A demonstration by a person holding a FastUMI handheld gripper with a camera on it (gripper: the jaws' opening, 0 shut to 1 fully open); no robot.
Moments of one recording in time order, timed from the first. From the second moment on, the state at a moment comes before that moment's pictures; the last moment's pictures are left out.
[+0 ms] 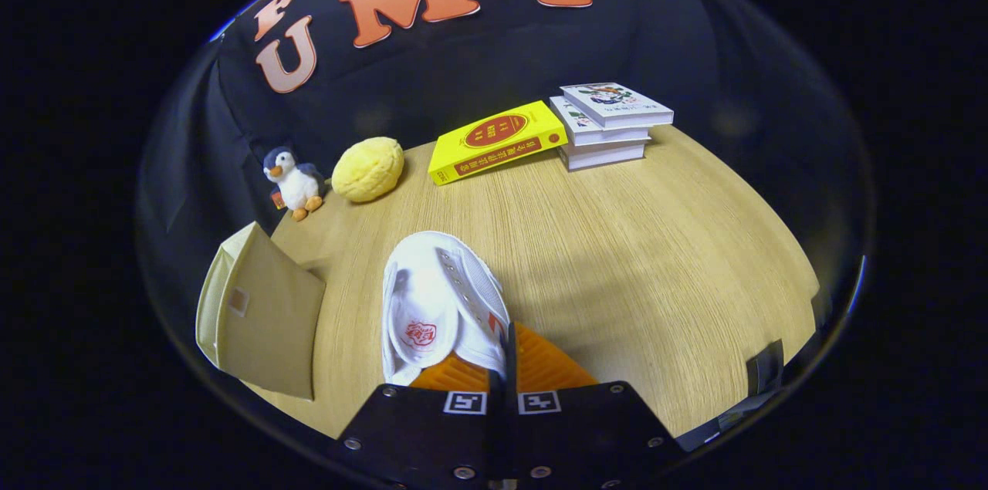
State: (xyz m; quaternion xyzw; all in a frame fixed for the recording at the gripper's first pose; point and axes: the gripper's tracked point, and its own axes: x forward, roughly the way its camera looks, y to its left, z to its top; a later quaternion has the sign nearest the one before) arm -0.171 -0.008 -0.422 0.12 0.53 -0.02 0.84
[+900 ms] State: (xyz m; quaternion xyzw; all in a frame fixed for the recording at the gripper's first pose) arm -0.112 0.206 -0.313 0.13 0.51 0.06 0.85
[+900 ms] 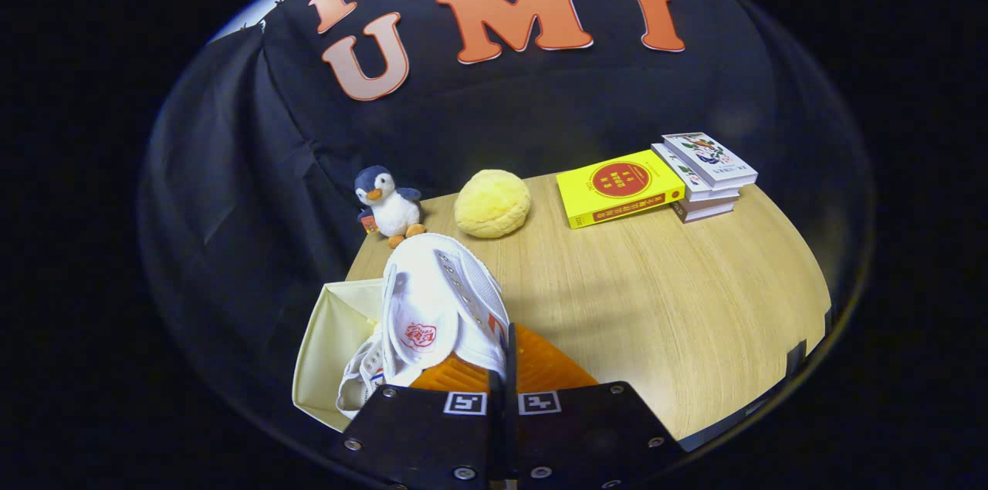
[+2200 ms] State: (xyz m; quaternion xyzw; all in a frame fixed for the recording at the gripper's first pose) arm -0.161 0.319 -0.346 0.10 0.60 -0.01 0.79
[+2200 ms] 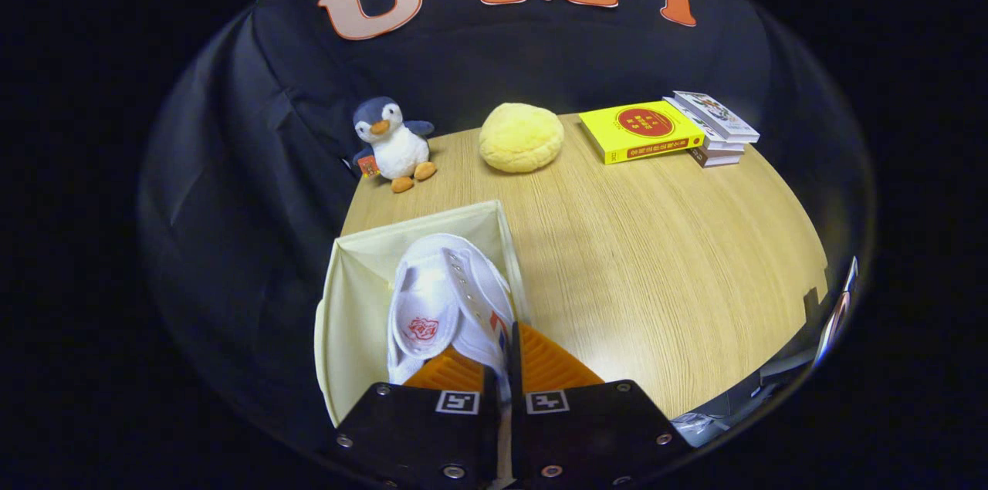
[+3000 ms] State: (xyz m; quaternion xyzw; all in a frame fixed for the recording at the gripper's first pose) arm -0.096 0.257 -0.253 0.13 0.45 0.13 0.87
